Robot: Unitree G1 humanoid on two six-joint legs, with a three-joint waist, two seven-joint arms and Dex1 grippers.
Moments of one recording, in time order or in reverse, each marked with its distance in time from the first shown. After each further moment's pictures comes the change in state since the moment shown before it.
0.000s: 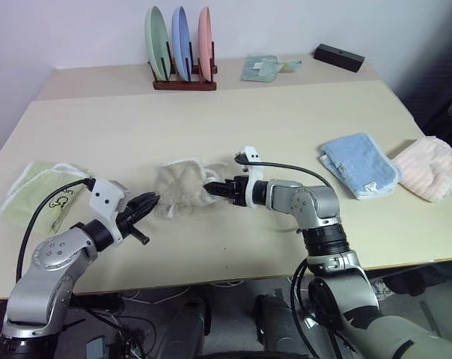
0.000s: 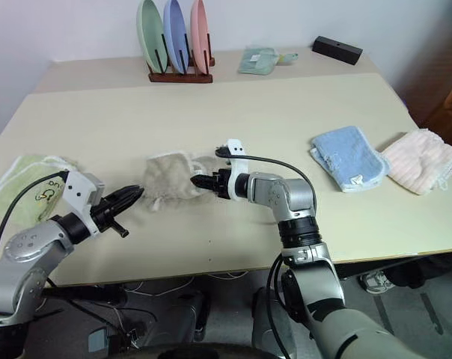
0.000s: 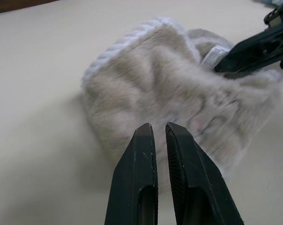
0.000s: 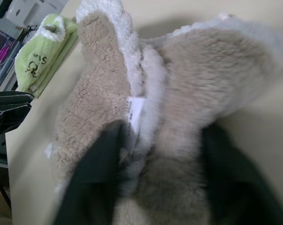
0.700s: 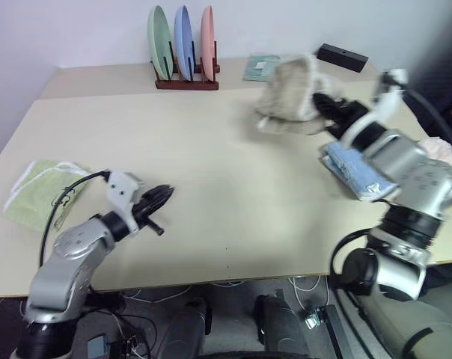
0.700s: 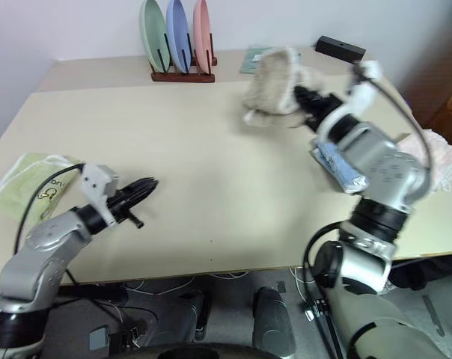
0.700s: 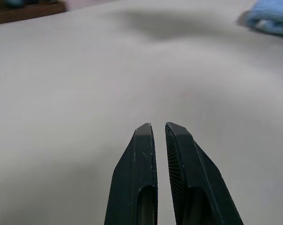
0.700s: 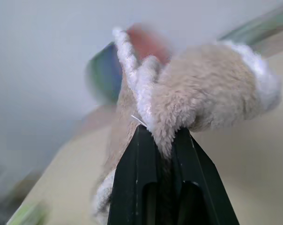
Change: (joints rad) left arm -0.197 -0.081 -0.141 0.123 0.014 -0.008 -0.025; right arm -0.119 -0.343 -0.749 -0.226 0.319 0.064 -0.414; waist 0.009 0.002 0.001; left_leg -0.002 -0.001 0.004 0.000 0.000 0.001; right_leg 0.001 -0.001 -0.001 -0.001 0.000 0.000
